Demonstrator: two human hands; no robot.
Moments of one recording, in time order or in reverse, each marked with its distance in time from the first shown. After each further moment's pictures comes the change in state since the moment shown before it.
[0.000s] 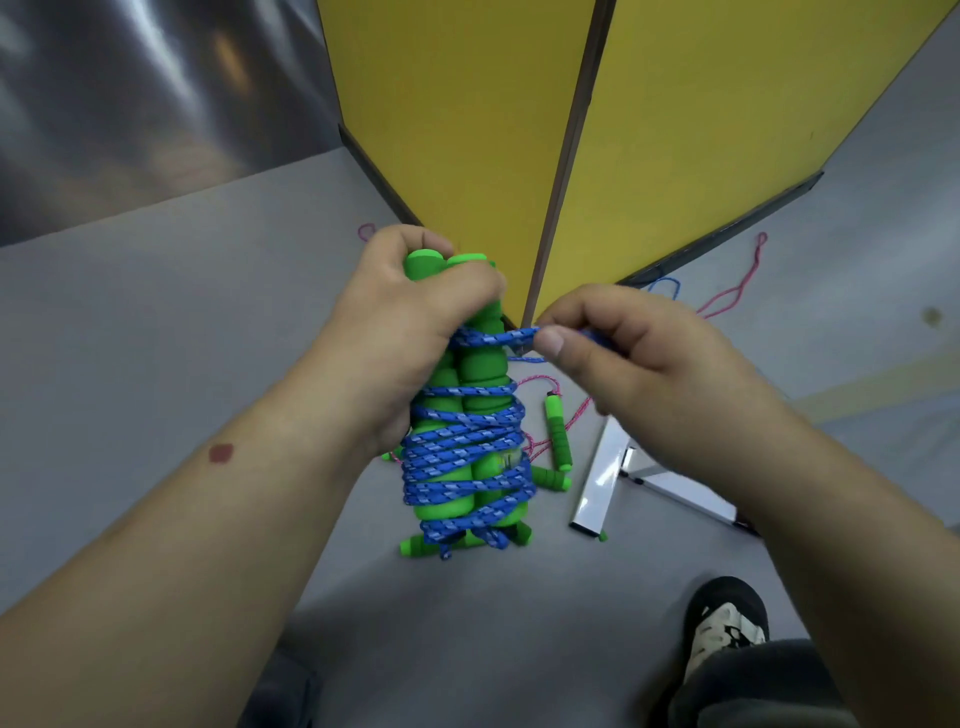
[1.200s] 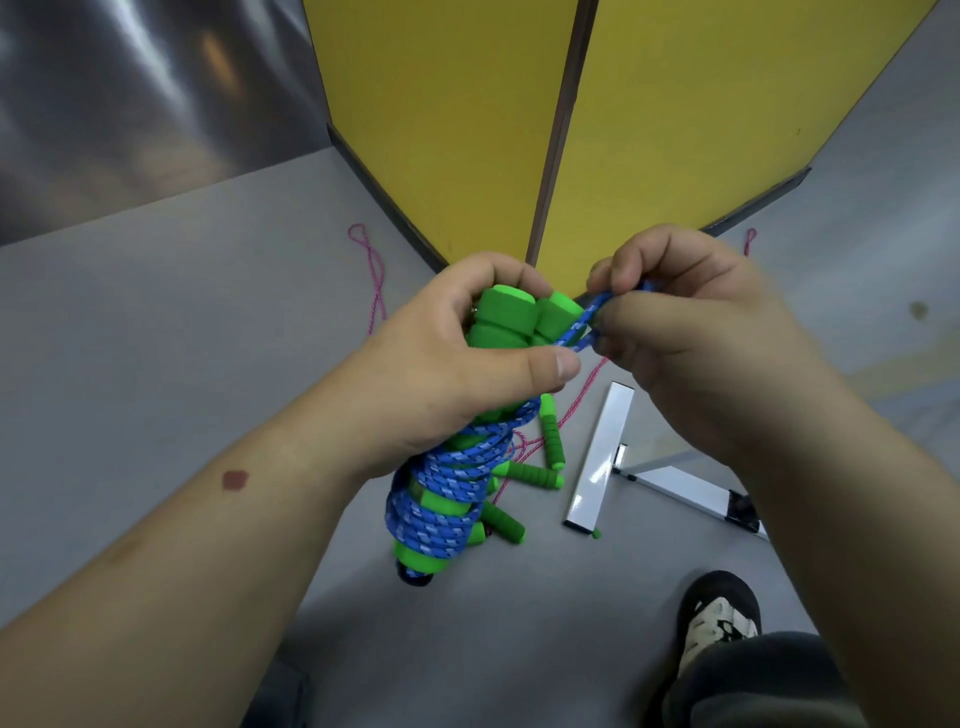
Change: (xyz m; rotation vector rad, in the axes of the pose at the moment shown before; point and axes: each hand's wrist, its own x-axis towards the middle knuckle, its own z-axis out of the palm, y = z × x) left_hand -0.007 -0.013 0.001 0.215 -0.484 0.117; right_hand 0.010 0.004 -0.018 0.655 0.235 0.141
